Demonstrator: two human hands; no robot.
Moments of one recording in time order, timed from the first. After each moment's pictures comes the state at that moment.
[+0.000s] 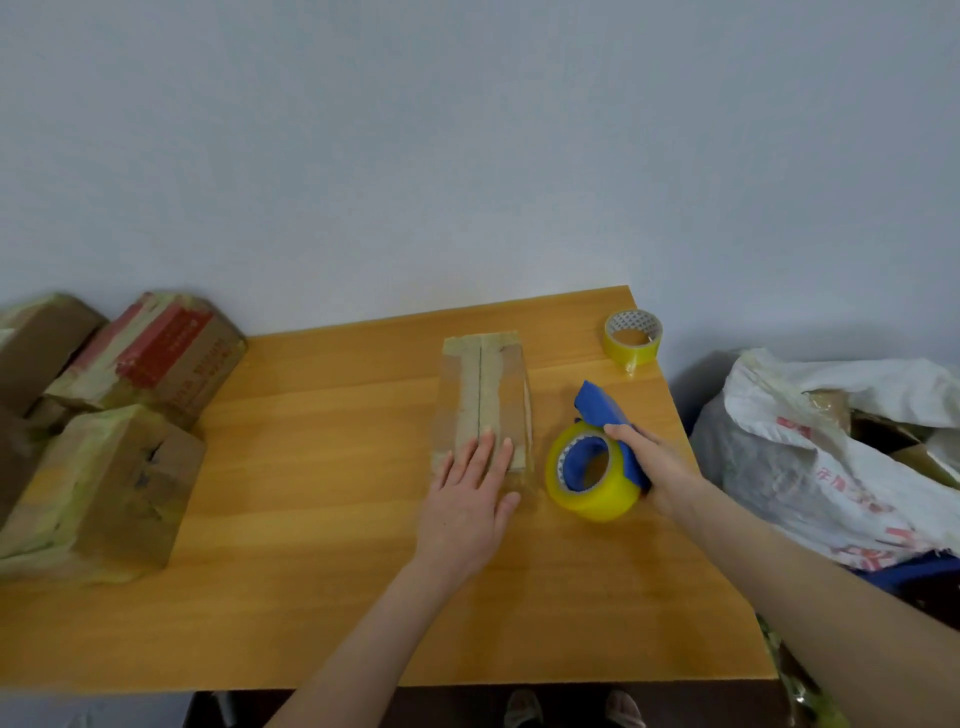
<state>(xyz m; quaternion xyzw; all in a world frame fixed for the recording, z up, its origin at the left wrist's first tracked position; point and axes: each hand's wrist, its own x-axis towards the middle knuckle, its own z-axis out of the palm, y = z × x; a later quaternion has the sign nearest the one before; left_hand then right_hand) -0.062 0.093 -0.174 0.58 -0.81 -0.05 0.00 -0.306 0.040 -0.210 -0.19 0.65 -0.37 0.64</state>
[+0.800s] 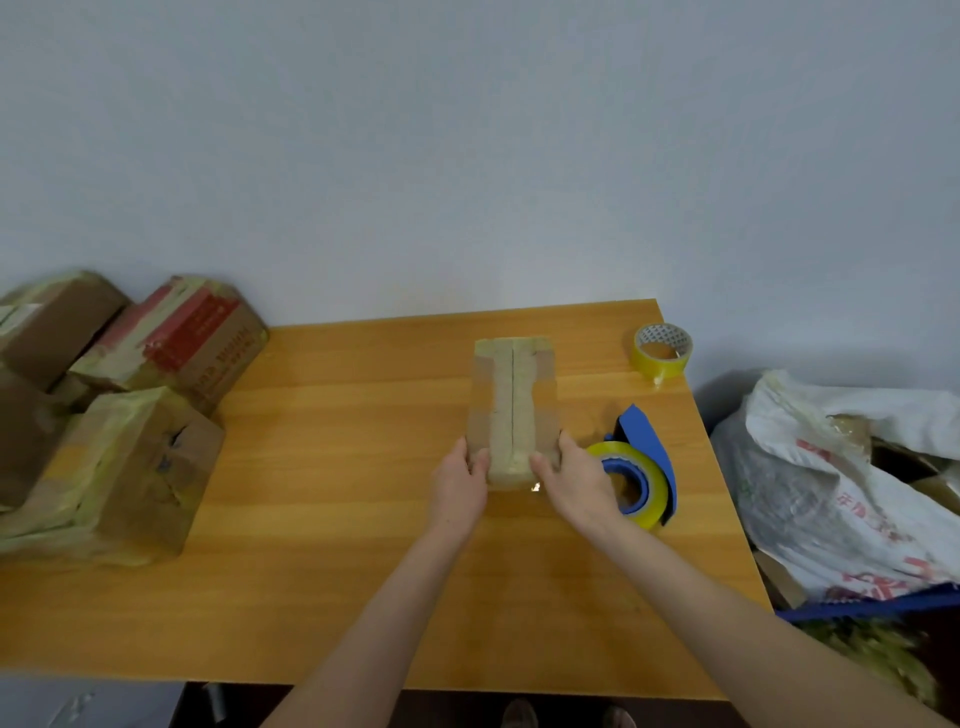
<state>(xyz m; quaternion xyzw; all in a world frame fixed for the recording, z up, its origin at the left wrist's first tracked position) -0.032 0.054 -0.183 0.73 -0.51 -0.36 0.27 -0.174 0.063 -0.144 -0.58 0.72 -0.13 0.37</state>
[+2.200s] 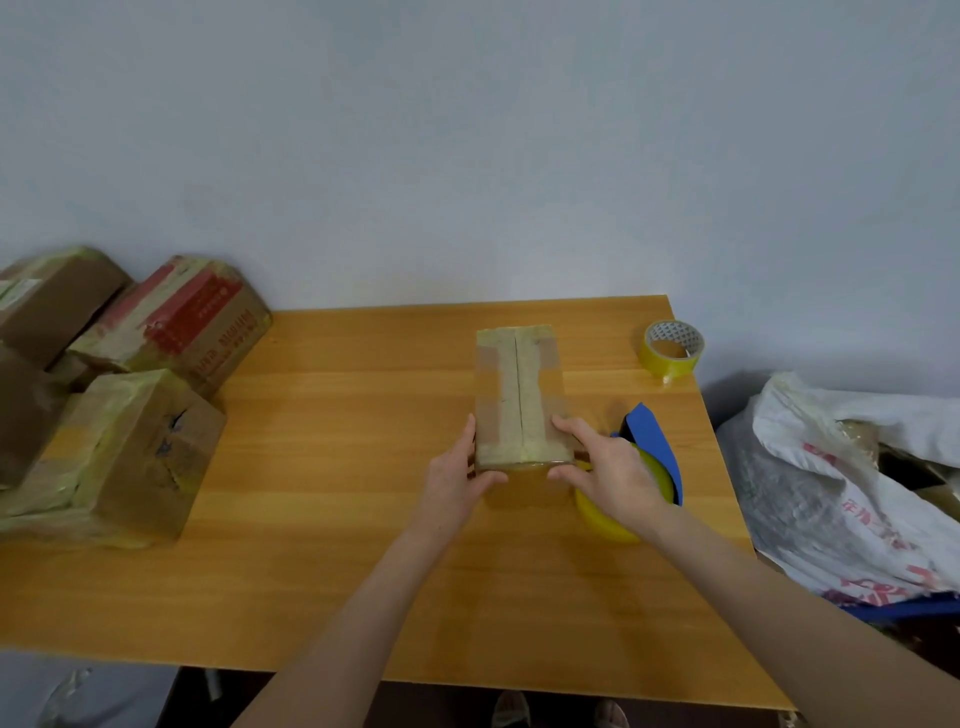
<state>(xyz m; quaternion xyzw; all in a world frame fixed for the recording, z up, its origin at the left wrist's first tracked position) -0.007 0.064 -0.187 0.65 -0.63 -0.35 0.24 -0.214 0.050 -0.170 -0.72 0.61 -0.15 0.31</state>
